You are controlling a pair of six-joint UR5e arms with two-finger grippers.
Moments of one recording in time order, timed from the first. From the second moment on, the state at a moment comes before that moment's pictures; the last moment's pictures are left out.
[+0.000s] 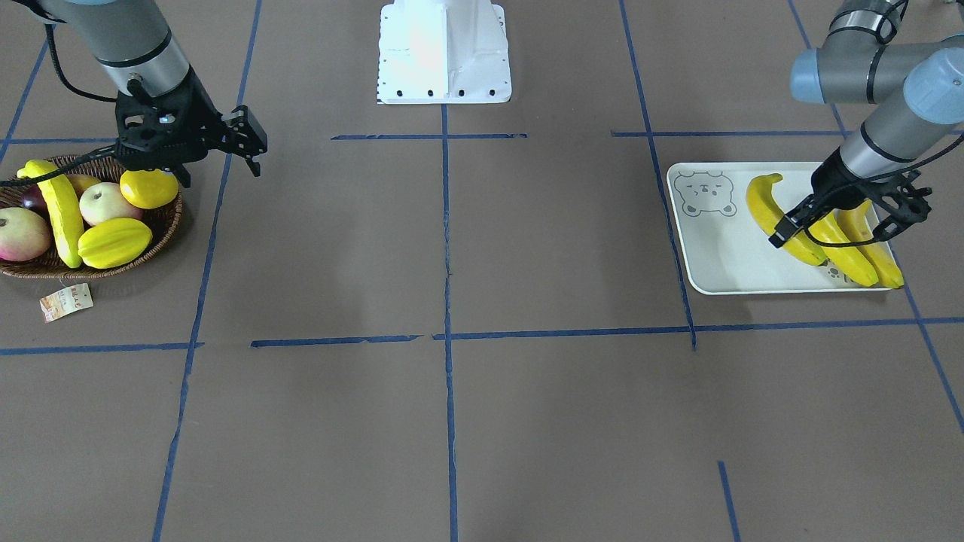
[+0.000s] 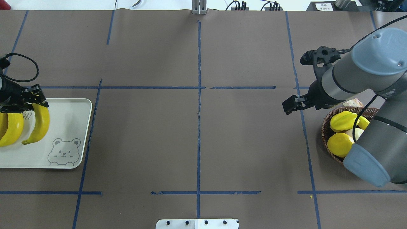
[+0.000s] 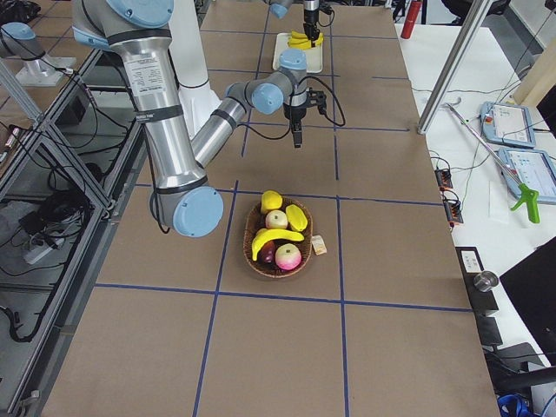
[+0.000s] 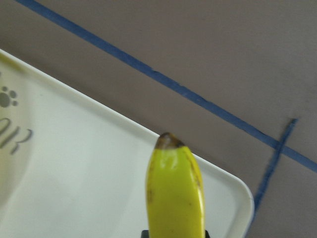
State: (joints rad) left arm -1.01 -1.56 -1.70 -2.10 -2.20 -1.36; right arm 0.79 -1.34 2.14 -1.71 2.04 0.81
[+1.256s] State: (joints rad) left arm -1.05 -1.54 -1.63 -2.18 -2.17 -1.30; right arm 0.86 -1.45 2.18 -1.70 2.08 0.68
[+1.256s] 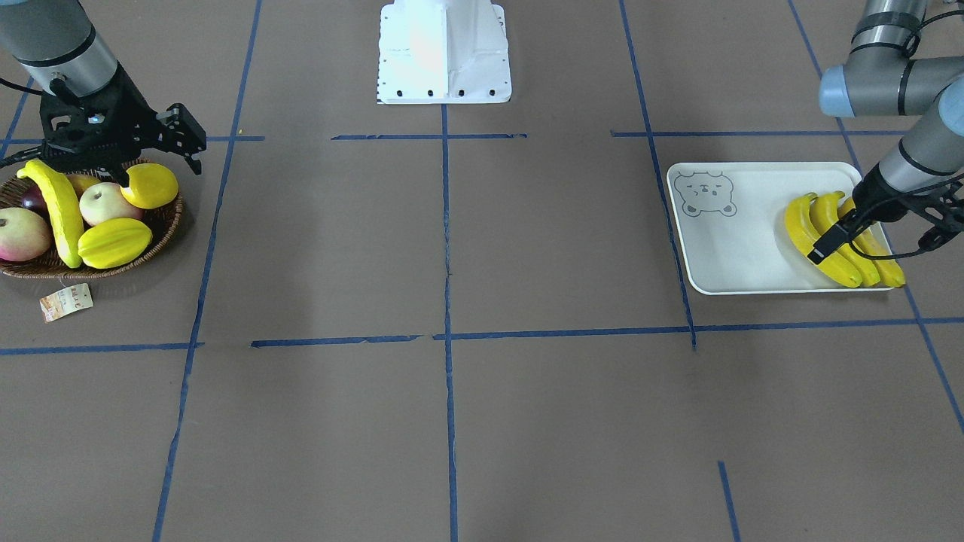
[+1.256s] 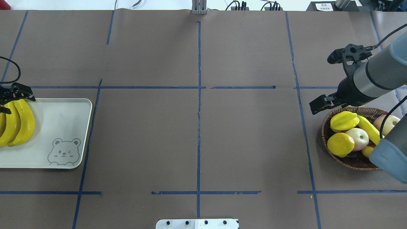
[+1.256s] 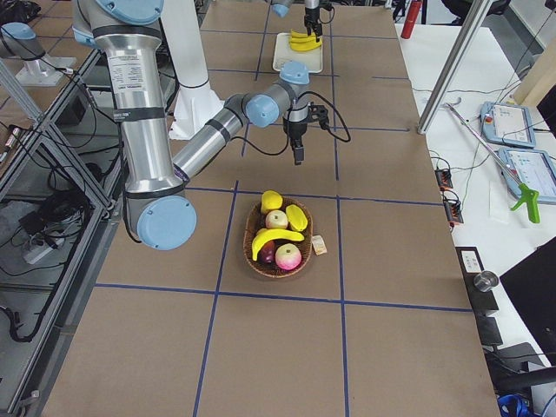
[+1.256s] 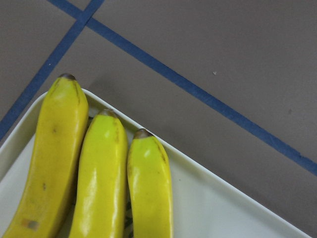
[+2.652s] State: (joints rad) left arm -1.06 -1.56 -1.70 -2.18 -2.21 -1.30; right arm 0.78 -1.89 2.08 -1.34 1.83 0.35
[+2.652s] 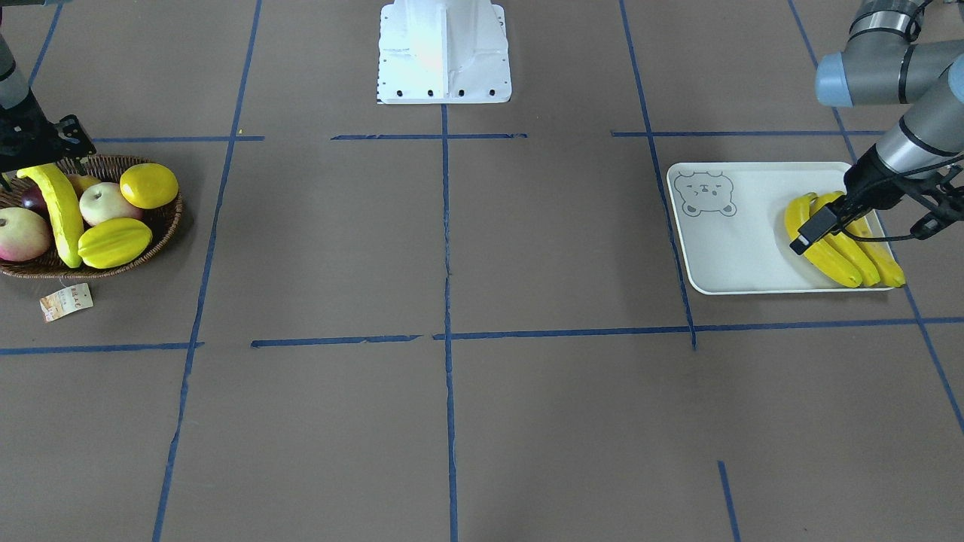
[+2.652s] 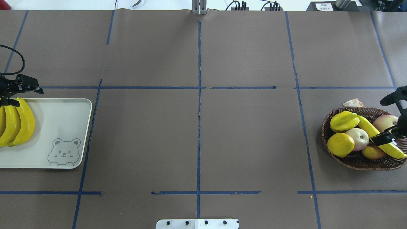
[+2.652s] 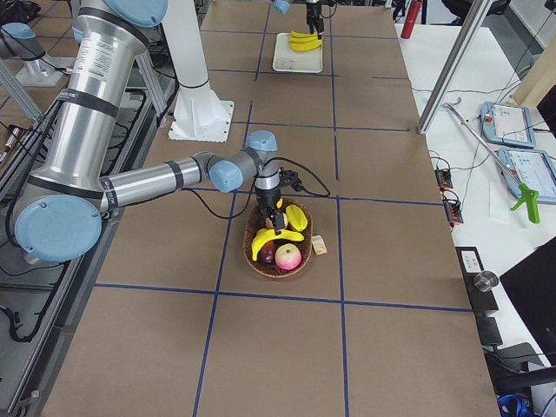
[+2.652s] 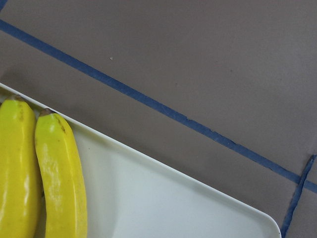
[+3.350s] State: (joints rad) left arm -1.06 -1.56 -1.70 -2.19 -2.21 -1.30; right arm 0.66 -1.92 2.06 -1.35 1.71 0.34
